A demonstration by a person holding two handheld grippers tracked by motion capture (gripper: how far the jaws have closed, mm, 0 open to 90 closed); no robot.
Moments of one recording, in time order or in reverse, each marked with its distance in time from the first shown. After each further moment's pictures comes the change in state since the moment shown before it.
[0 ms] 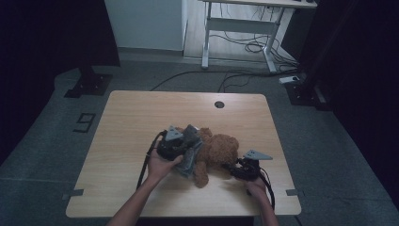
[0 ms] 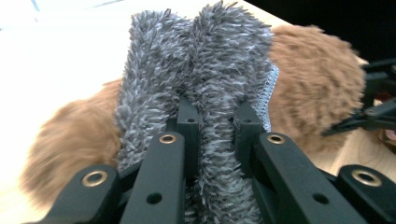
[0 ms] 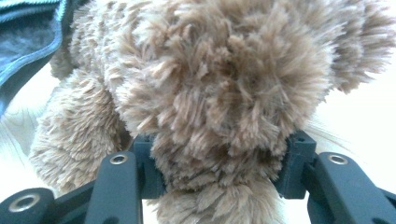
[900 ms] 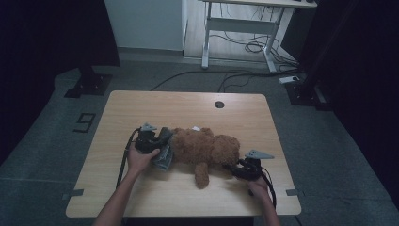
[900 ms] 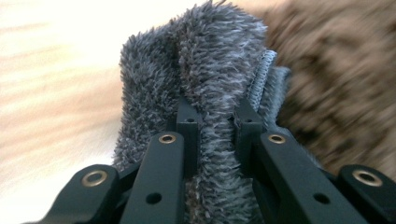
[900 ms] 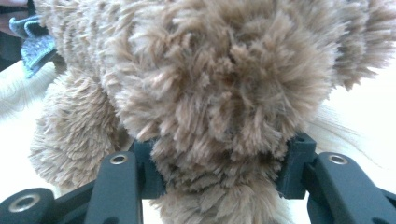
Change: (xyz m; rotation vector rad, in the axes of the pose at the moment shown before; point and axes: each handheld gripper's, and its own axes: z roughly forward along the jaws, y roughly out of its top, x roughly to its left) left arm 0.088 -0.043 0.003 0.133 0.043 -0.180; right arm -0.007 -0.001 -0.004 0.032 0.018 0.026
